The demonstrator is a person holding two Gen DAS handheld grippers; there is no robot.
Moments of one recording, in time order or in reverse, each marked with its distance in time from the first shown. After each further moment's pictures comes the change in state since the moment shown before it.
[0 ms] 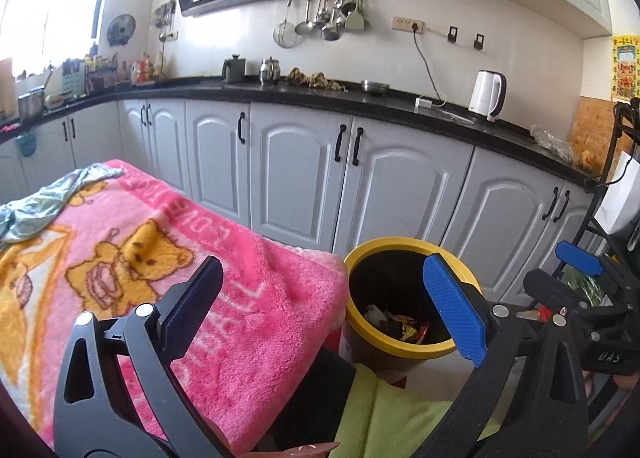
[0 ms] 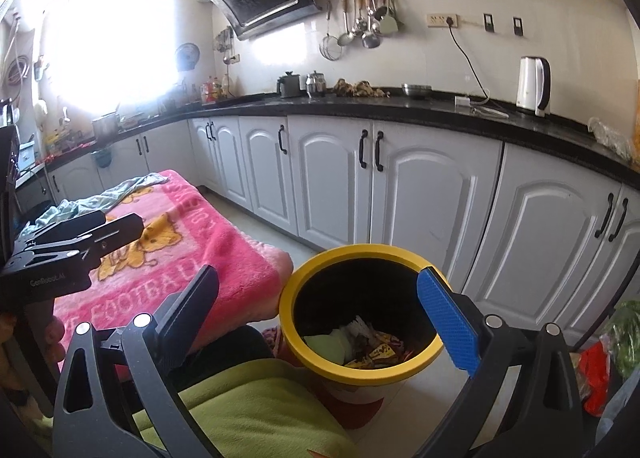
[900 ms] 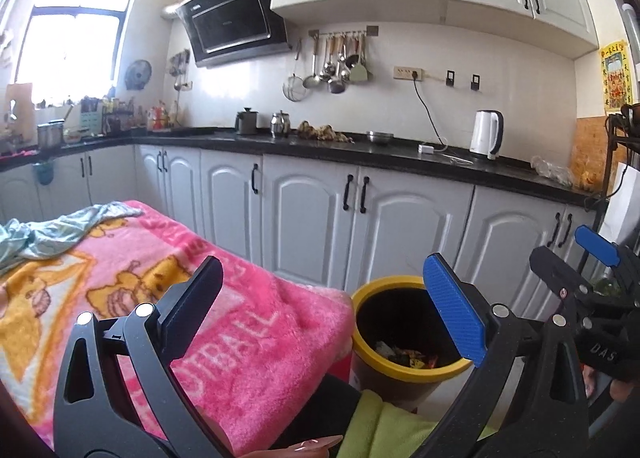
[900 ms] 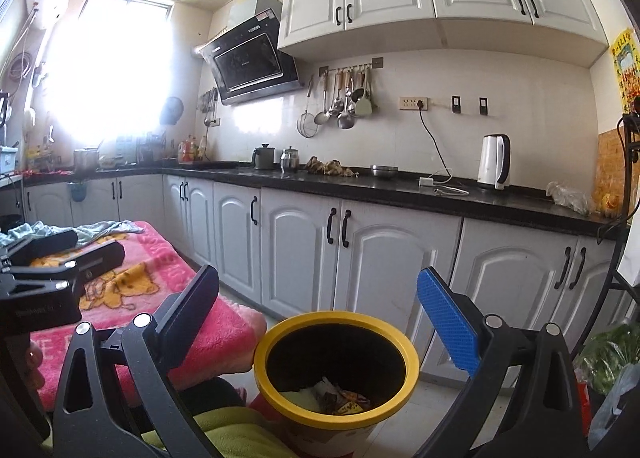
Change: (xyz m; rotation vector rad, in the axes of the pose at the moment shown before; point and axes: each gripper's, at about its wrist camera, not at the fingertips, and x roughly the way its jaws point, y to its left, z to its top) left arm -0.039 -0.007 -0.014 0.015 -0.203 0.050; right arm -0.037 0.025 -0.016 -0.078 -0.288 -0.157
